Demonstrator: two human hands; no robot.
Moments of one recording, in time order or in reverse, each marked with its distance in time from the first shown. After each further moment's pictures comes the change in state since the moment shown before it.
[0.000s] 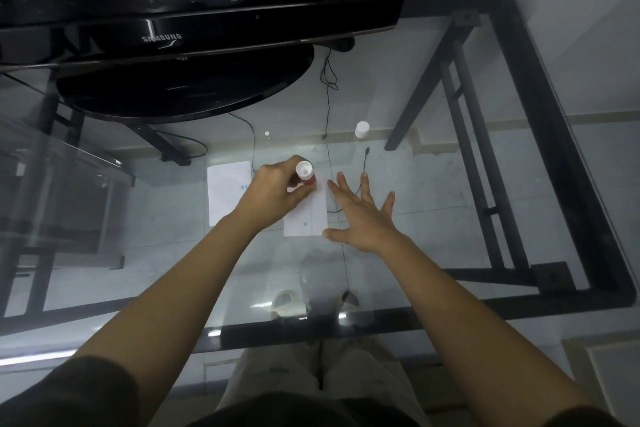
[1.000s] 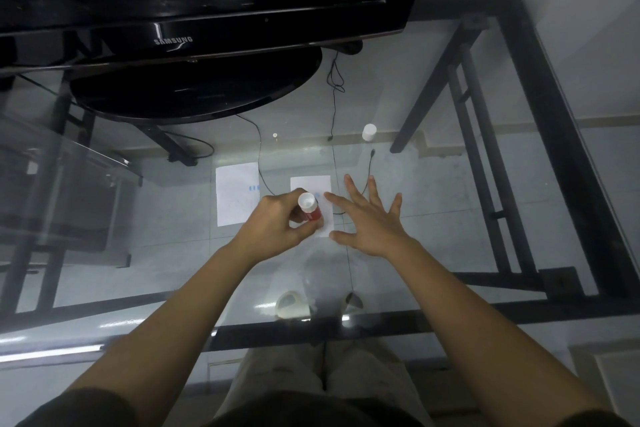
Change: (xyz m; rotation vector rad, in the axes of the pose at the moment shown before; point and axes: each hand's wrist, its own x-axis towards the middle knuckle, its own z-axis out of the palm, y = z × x) left_hand -0.042 -0.003 0.004 -0.008 -0.081 0.009; right_hand 0.005 0.008 0.009 -0.122 0.039 -0.048
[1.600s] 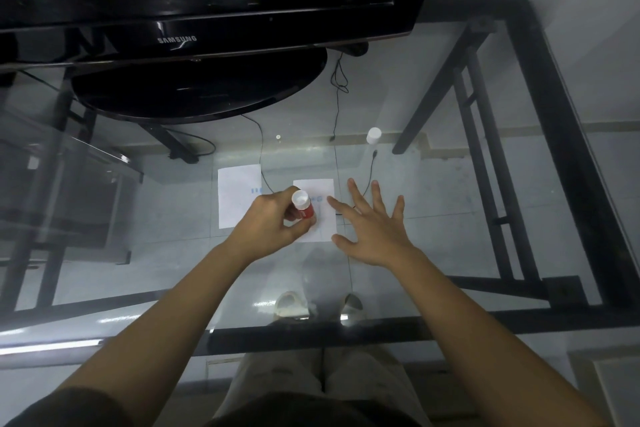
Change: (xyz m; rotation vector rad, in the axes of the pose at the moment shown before) left_hand 0.003 -0.009 -0.006 0.006 0.016 -0.079; right_hand -0.002 0.001 0.006 -0.086 0.063 -0.013
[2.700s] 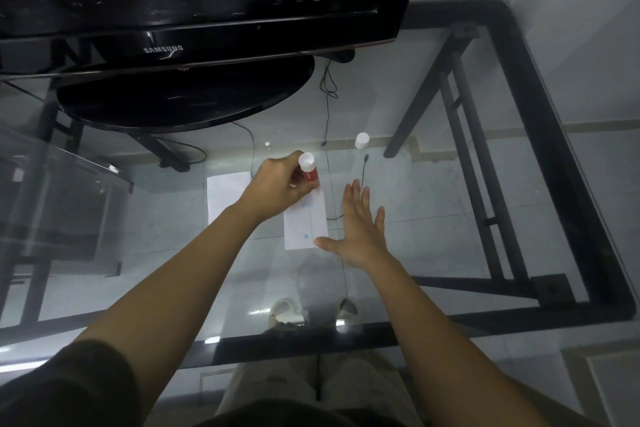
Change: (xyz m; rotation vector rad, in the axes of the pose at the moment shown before) left_hand 0.065 0.013 -0.007 0.038 0.038 0.029; right_hand 0.006 -0.017 0.005 0.356 0.033 0.198
